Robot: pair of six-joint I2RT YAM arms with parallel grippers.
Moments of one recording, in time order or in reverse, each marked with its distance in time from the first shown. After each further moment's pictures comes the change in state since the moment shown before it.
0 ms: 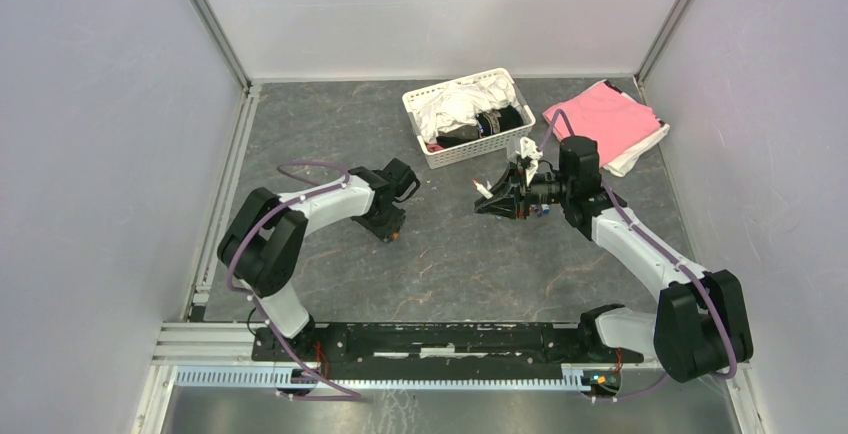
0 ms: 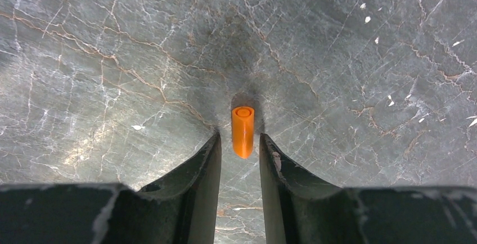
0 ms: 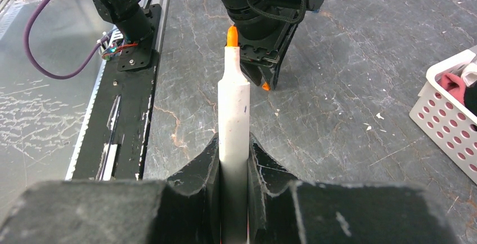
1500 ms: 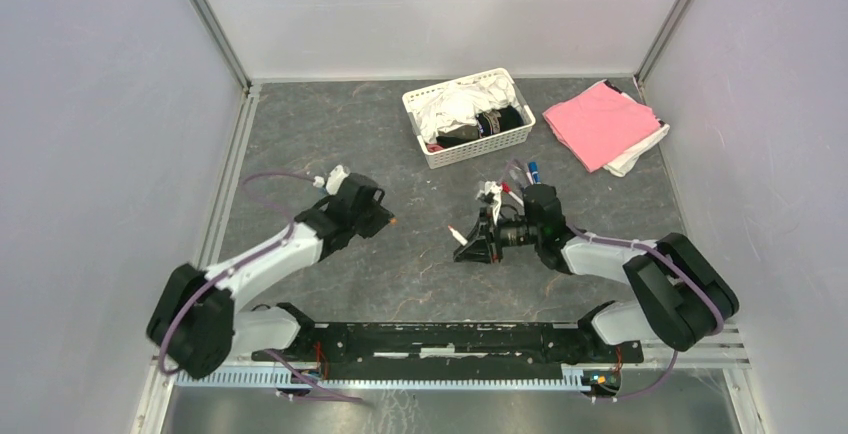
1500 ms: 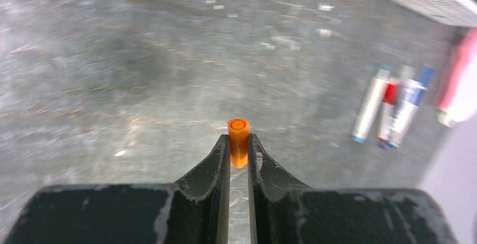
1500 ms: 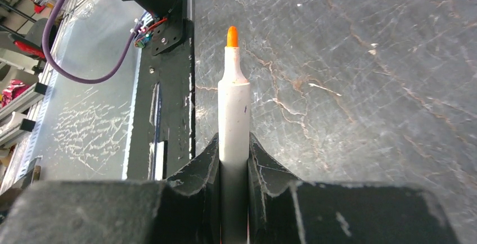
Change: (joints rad) left arm 0.034 -0.425 -0.312 0.391 0.005 0.372; right arm 0.230 0.154 -0.294 0.442 0.173 0.375
